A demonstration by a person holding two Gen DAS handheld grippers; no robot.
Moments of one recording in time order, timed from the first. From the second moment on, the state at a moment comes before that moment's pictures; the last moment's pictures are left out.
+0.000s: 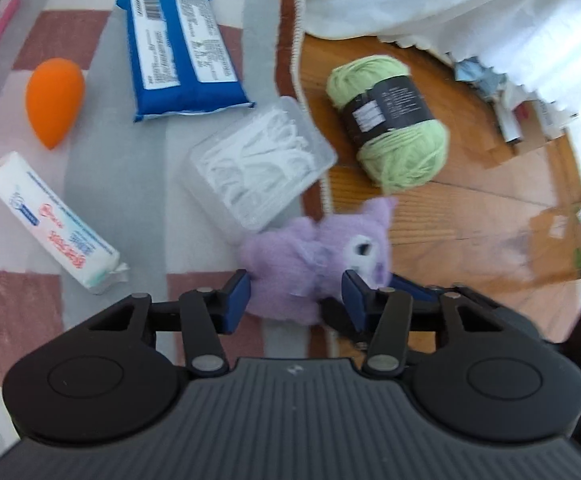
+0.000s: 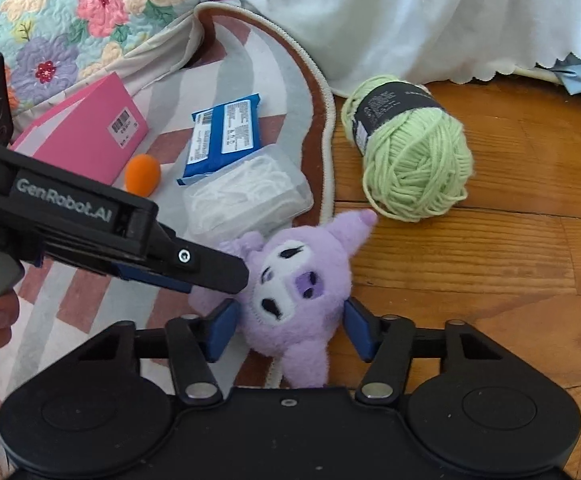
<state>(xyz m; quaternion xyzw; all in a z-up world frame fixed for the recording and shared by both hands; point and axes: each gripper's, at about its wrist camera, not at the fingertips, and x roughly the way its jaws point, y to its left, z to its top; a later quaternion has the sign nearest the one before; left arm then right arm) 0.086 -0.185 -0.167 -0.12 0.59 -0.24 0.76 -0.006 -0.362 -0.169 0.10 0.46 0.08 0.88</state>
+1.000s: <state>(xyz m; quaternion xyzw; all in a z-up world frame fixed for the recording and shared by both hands) 0.060 -0.185 -0.130 -0.07 0.57 -0.26 0.77 -0.009 -0.351 -0.139 0.13 0.50 0.07 0.85</state>
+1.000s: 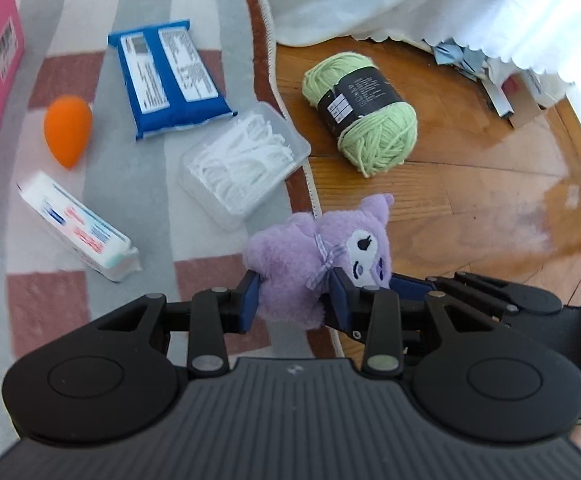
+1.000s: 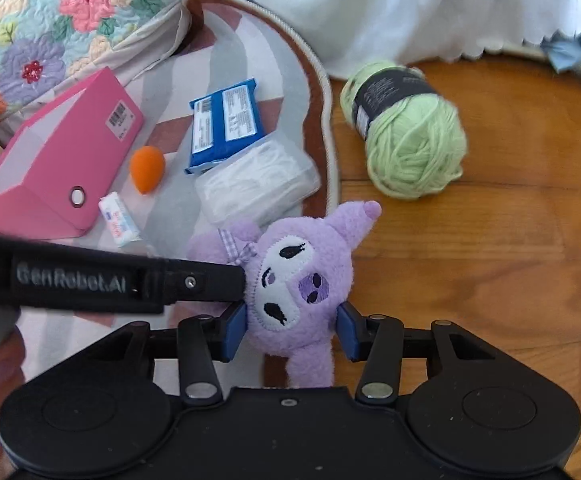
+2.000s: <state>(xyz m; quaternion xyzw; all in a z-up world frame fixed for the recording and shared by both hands) 0.031 -0.049 -0.035 -0.09 0.56 -0.19 0.80 -0.006 -0.235 -0.038 0.10 0.51 0.18 0.83</state>
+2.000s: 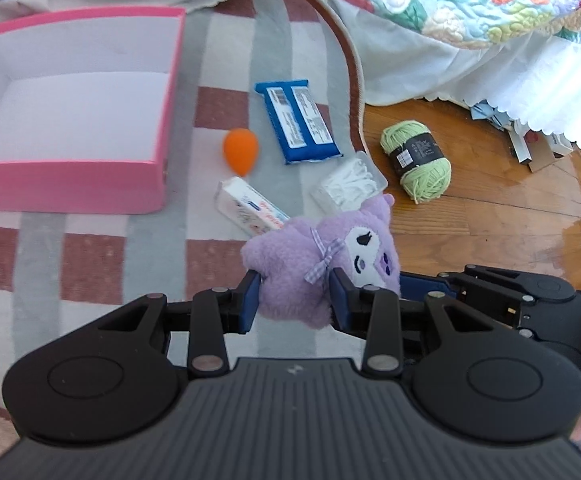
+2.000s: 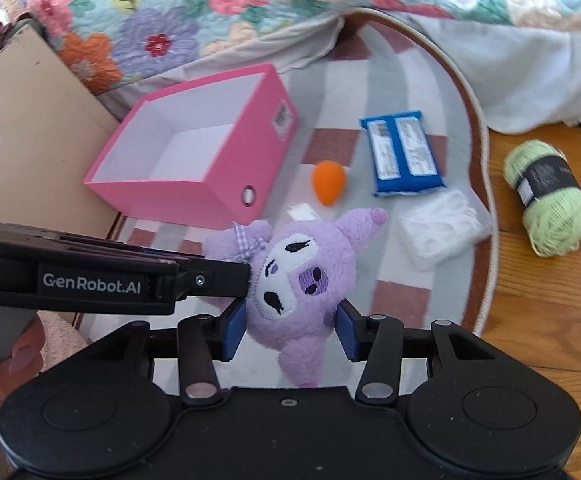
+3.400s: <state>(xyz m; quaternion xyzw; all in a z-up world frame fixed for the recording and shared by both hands) 0.125 0.120 0.006 -0.08 0.47 -0.05 0.88 0.137 -0.060 0.008 -0.01 0.43 0.31 0.85</state>
